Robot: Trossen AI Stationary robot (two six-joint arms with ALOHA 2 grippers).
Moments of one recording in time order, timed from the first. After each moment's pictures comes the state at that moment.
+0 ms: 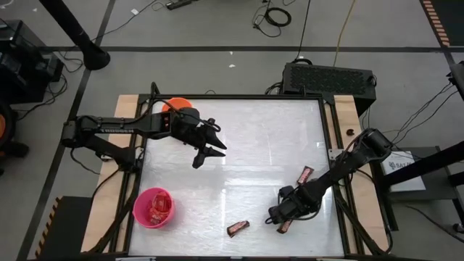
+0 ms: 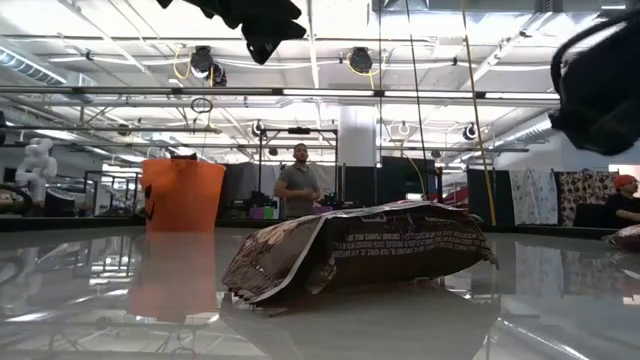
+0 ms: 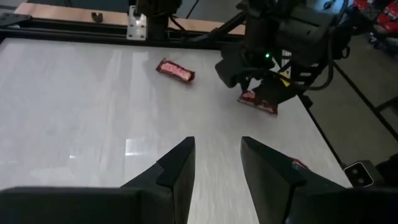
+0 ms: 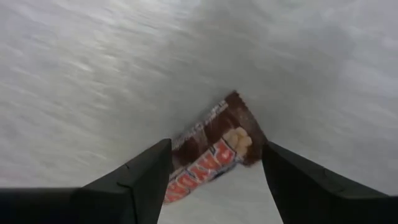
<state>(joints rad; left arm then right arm) 0.12 1.32 1.07 -0.26 0.37 0.00 0.61 1.69 0.96 -0.62 -0.21 1.93</state>
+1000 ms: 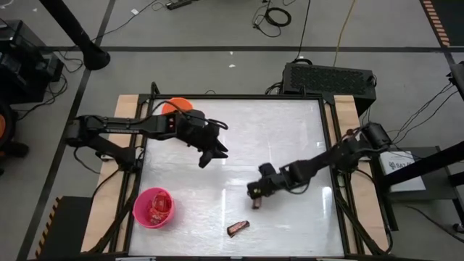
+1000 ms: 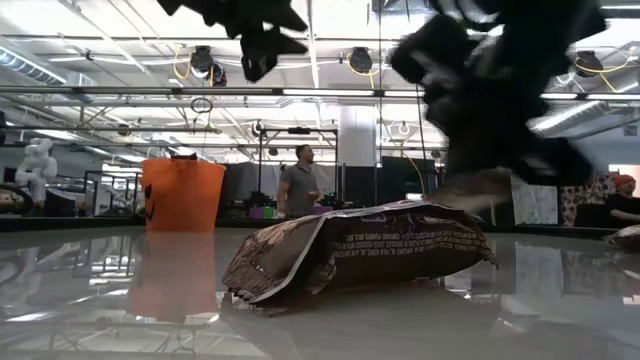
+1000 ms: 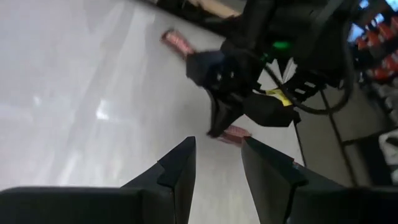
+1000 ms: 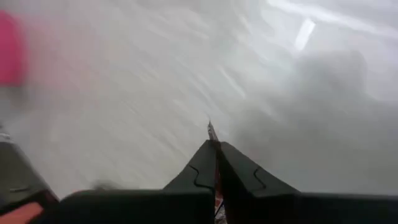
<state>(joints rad) 0.12 1.36 1.08 -0.27 0.36 -0.29 0.34 1.65 0.90 -0.24 0.11 1.56</state>
